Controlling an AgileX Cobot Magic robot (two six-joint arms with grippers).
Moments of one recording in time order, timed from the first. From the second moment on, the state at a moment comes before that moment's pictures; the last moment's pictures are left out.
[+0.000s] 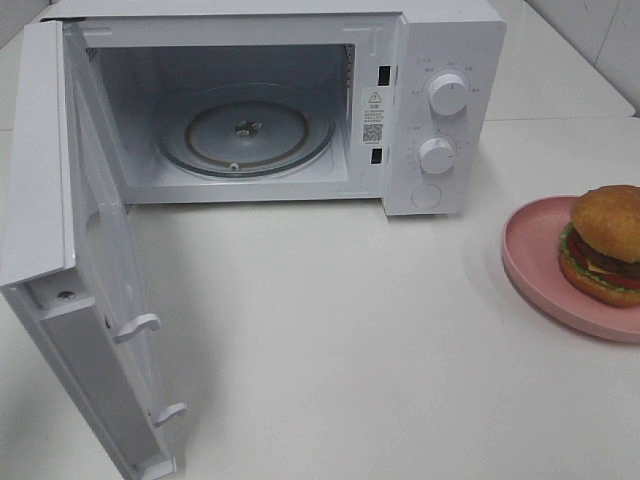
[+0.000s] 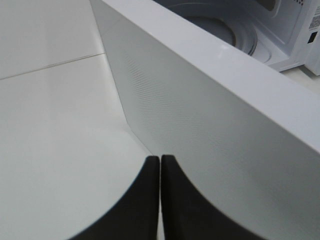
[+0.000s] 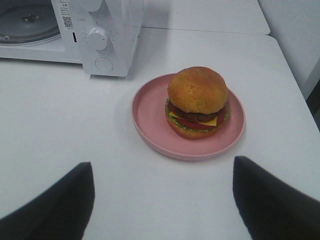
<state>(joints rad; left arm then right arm) -0.25 0.88 -0.54 -0.10 0.28 0.20 0.17 0.00 -0.51 -0.05 1.00 0.05</state>
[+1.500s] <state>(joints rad) -0.44 1.54 -0.60 -0.09 -0.49 0.19 0.17 0.00 -0.51 -0.05 1.00 0.05</state>
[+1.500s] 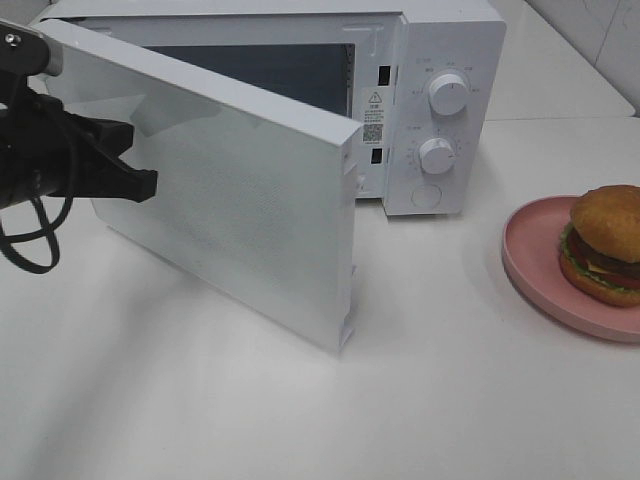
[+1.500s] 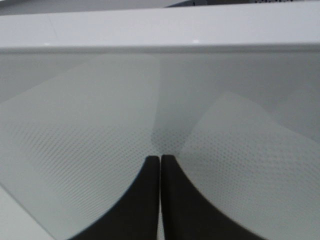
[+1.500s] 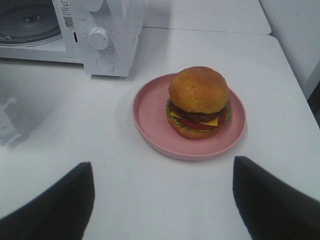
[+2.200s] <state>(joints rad) -0.60 1.88 -1.01 -0.06 -0.47 0.19 0.17 0.00 -0.51 -0.05 1.00 0.05</state>
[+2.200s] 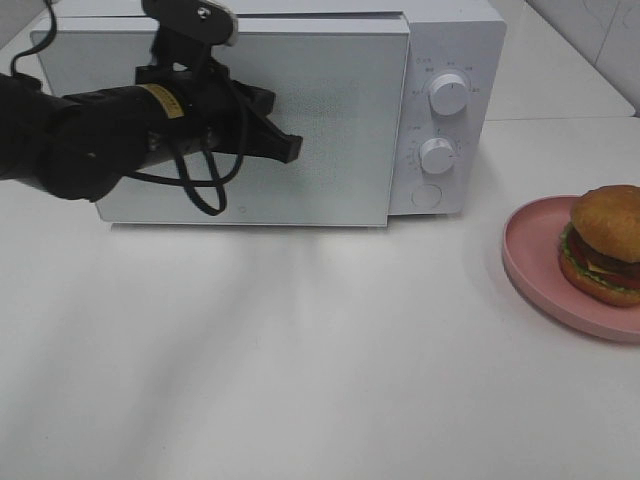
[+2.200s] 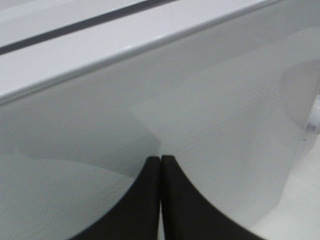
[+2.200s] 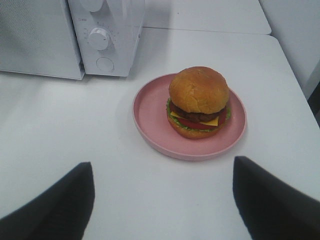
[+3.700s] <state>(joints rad) -0.72 1.69 -1.43 -0.01 0.71 0.12 0.17 0.00 -0.51 -0.05 1.00 0.05</state>
